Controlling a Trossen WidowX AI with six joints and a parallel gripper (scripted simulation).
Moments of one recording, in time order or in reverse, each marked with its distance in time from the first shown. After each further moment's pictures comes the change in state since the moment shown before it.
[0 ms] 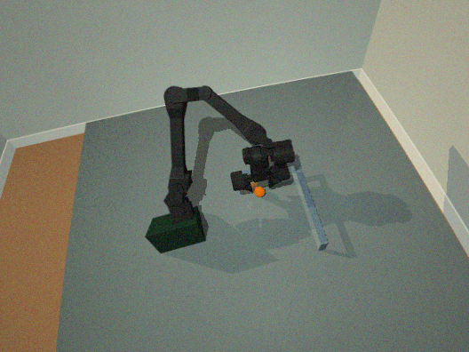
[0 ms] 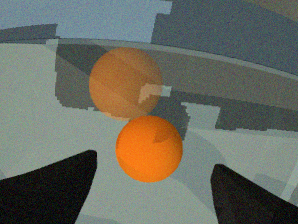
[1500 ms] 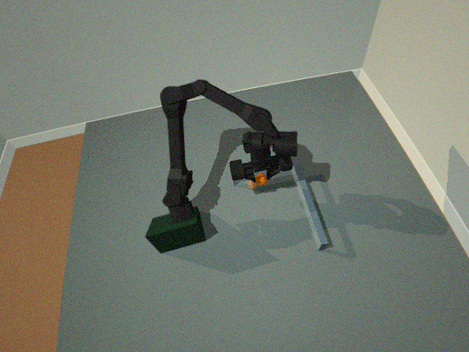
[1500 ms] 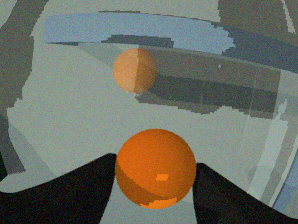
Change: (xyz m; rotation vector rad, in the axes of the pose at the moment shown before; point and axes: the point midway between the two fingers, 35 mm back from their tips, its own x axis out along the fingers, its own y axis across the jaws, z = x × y) arm -0.063 -0.003 -0.005 0.024 -0.003 0.013
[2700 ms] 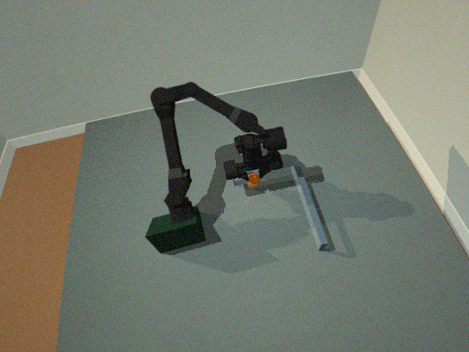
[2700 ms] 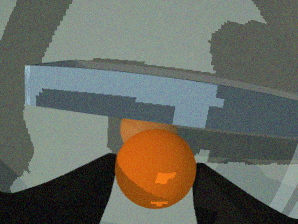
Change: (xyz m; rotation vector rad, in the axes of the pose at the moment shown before) arm 0.041 0.018 0.037 -0.024 0.005 -0.012
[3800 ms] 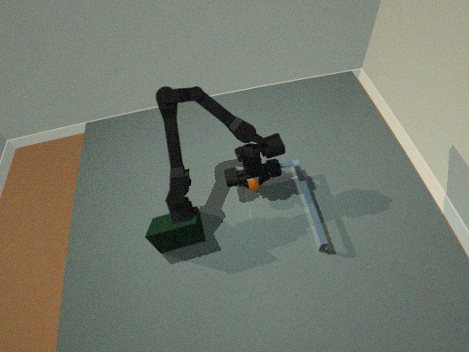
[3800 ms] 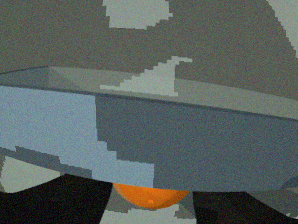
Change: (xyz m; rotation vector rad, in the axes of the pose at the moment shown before) arm 0.045 0.003 0.001 0.004 -0.008 0.002
